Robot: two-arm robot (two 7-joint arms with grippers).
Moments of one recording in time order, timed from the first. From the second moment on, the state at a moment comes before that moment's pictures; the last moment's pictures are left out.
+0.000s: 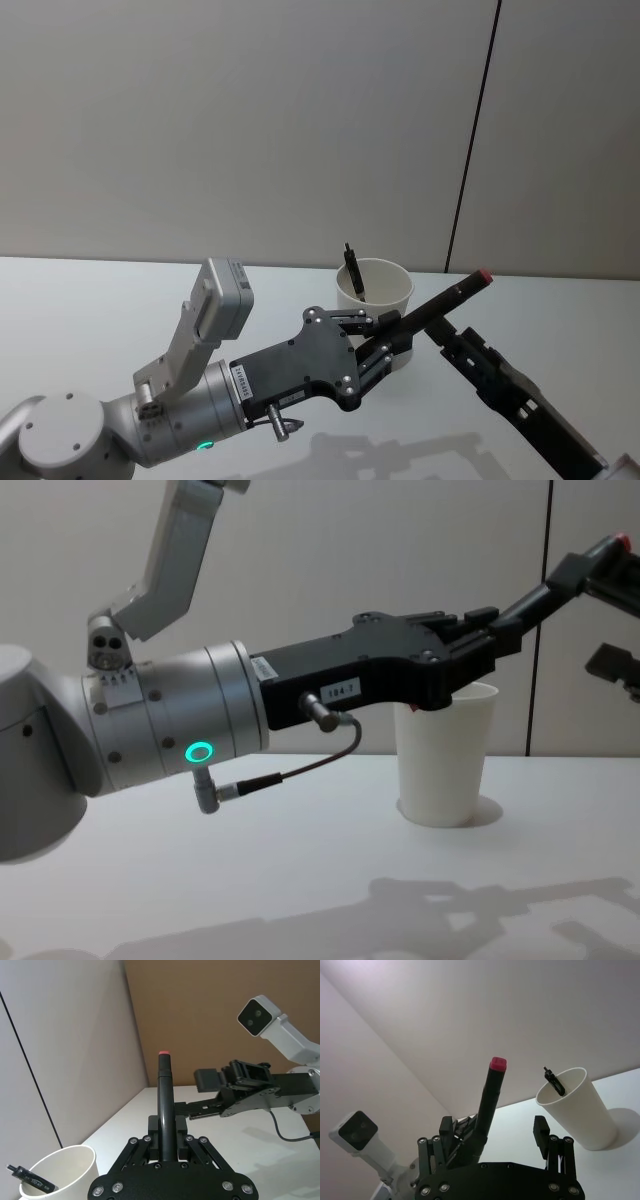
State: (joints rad) left arm -0.46 0.28 0.53 -1.40 -0.45 -0.19 -0.80; right arm -0.14 0.31 -0.11 -1.93 1.02 0.25 0.34
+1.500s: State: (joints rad) left arm -0.46 0.28 0.53 -1.40 -0.45 -0.19 -0.80; right arm -0.14 0.25 -0.14 -1.99 1.06 0.20 0.21
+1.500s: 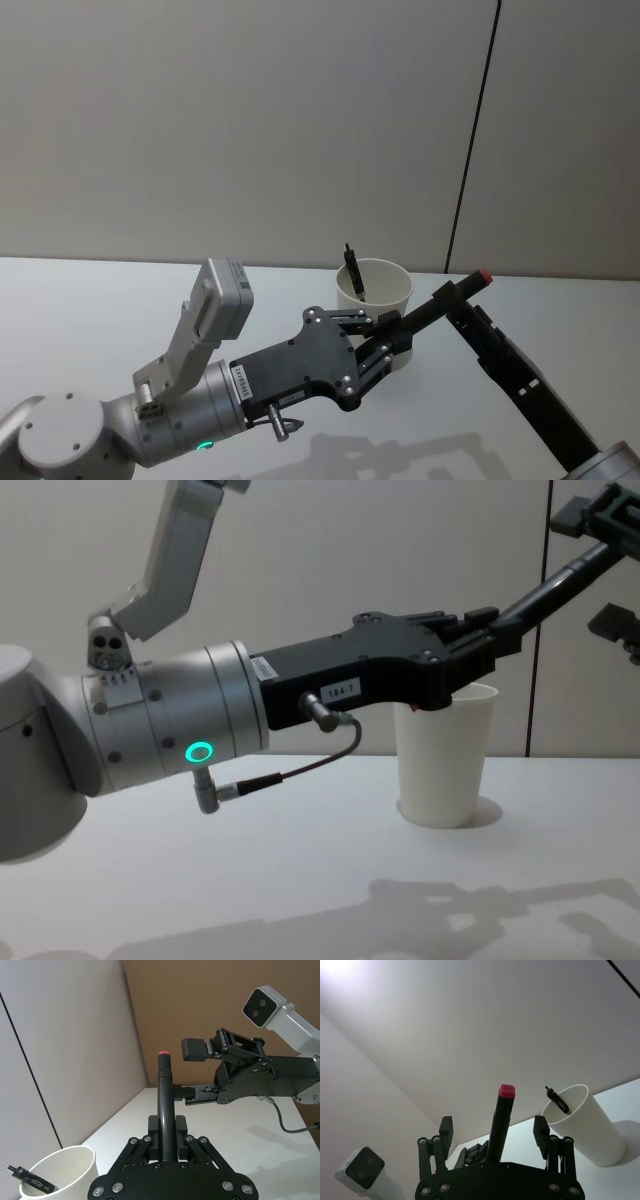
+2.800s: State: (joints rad) left arm -0.46 0.28 0.53 -1.40 -0.45 -0.19 -0.80; right arm -0.15 0.22 -0.19 -2.01 1.04 0.13 0.11
